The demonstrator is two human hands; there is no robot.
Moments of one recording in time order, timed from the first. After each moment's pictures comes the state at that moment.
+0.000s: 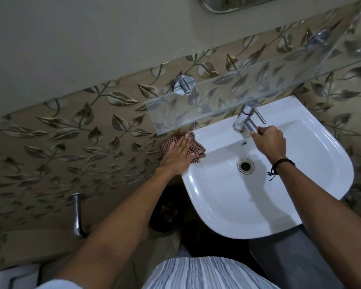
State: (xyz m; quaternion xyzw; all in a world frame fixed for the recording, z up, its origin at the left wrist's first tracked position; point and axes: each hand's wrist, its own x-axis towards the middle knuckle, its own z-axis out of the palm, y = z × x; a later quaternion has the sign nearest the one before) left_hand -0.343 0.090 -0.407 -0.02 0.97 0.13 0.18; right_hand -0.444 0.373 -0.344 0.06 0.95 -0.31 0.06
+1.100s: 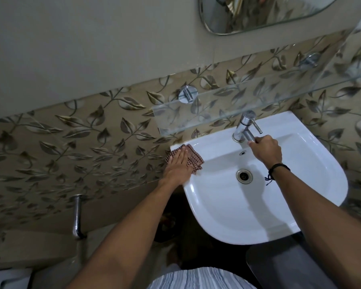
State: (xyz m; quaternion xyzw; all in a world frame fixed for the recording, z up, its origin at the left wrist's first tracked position) left_hand -0.321 0.108 -0.408 -0.10 0.96 0.15 0.19; right_hand -0.439 0.373 -0.327 0.07 0.94 -0.32 0.09
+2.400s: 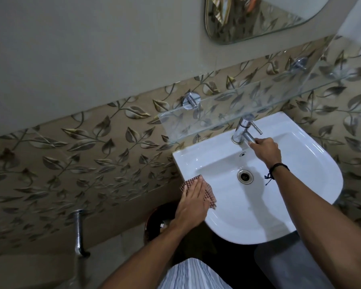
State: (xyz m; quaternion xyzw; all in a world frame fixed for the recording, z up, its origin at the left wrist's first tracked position) left_hand -0.226 0.149 -0.423 0.01 0.98 0.18 0.14; right_hand -0.437 0.367 -0.337 0.11 0.93 -0.36 0.07
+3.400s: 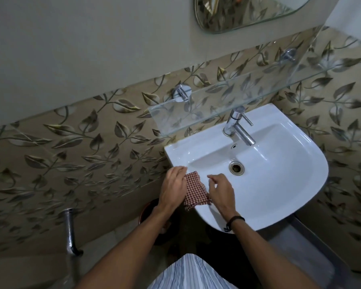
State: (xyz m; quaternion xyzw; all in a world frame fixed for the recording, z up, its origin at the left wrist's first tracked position) left_hand -0.246 0.113 -0.417 -0.04 0.95 0.29 -0.06; right_hand -0.271 0.292 -0.422 -0.01 0.91 -0.41 0.02
